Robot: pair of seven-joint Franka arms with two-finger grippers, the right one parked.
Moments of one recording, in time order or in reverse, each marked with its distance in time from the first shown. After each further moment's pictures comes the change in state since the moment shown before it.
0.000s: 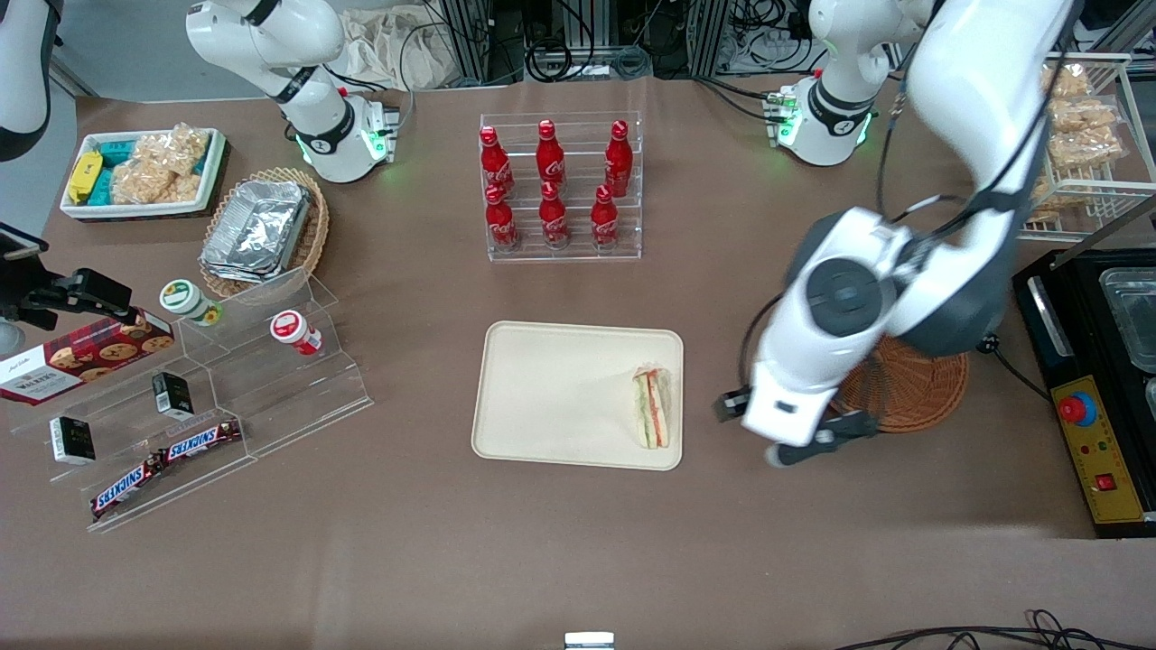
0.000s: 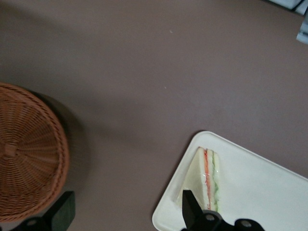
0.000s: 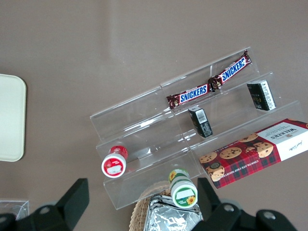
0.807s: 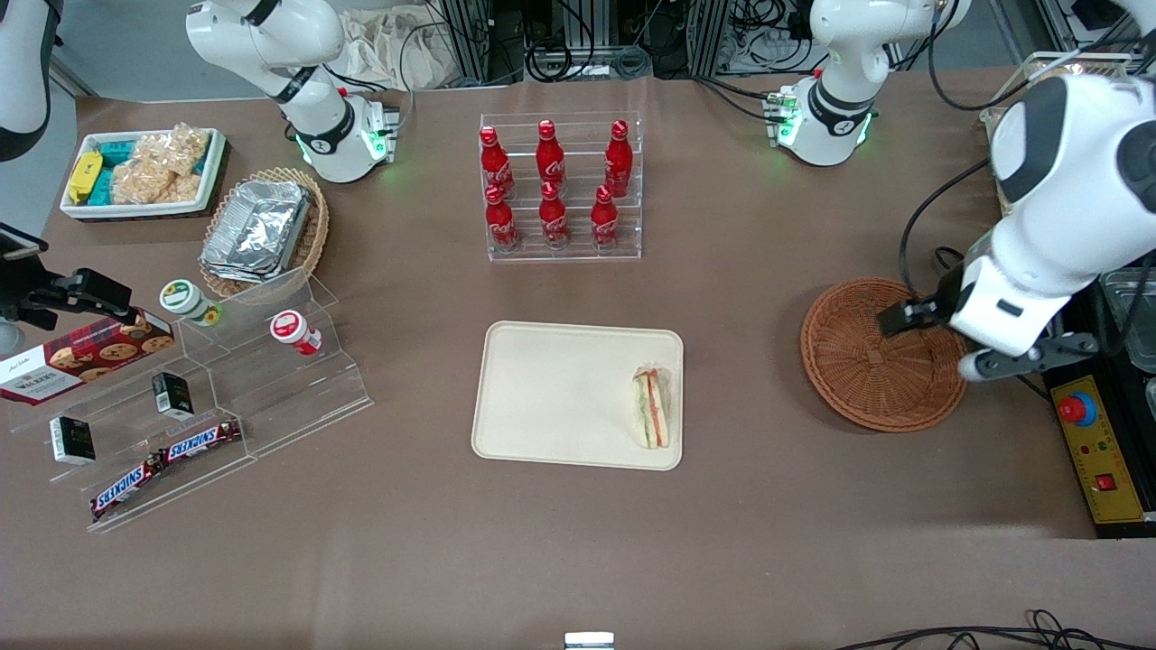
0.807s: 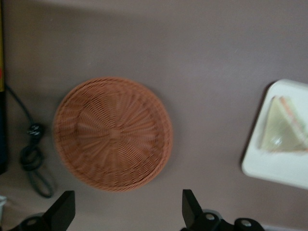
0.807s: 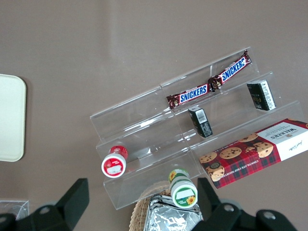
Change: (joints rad) arm 0.027 -0.443 0.362 -0.361 -0.297 -0.082 0.660
